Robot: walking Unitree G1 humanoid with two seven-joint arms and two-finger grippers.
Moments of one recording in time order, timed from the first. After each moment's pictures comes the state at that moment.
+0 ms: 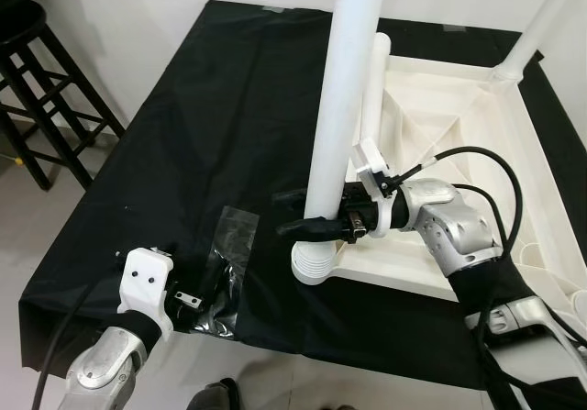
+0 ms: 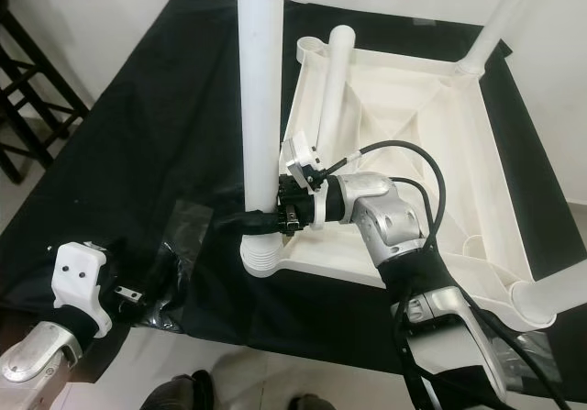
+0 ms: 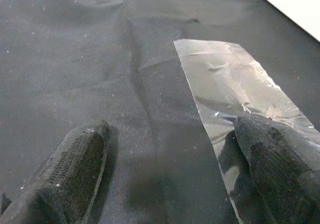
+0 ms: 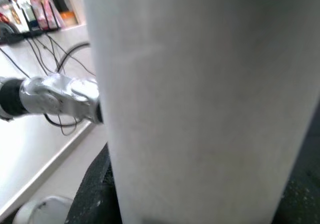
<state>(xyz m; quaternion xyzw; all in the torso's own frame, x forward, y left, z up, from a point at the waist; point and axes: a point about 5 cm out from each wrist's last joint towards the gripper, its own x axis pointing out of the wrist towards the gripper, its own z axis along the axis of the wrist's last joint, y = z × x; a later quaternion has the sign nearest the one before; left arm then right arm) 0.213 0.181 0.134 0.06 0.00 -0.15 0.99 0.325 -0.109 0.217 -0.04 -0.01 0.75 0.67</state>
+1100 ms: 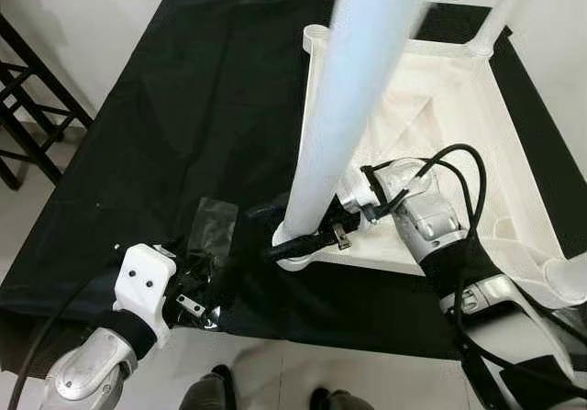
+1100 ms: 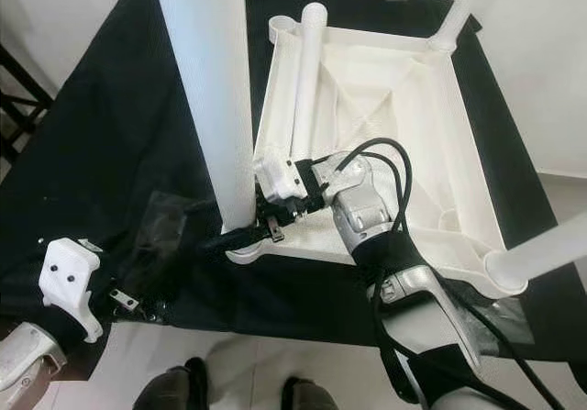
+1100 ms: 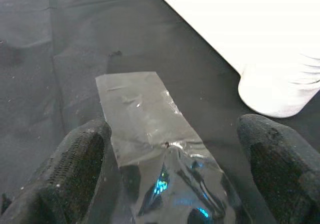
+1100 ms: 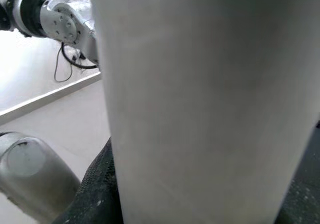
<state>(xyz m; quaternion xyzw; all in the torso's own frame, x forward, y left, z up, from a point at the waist) 0.196 0.173 0.160 0.09 -0.02 -0.20 0.98 0.320 -0.087 0.221 -0.18 -0.12 0.78 0.58</state>
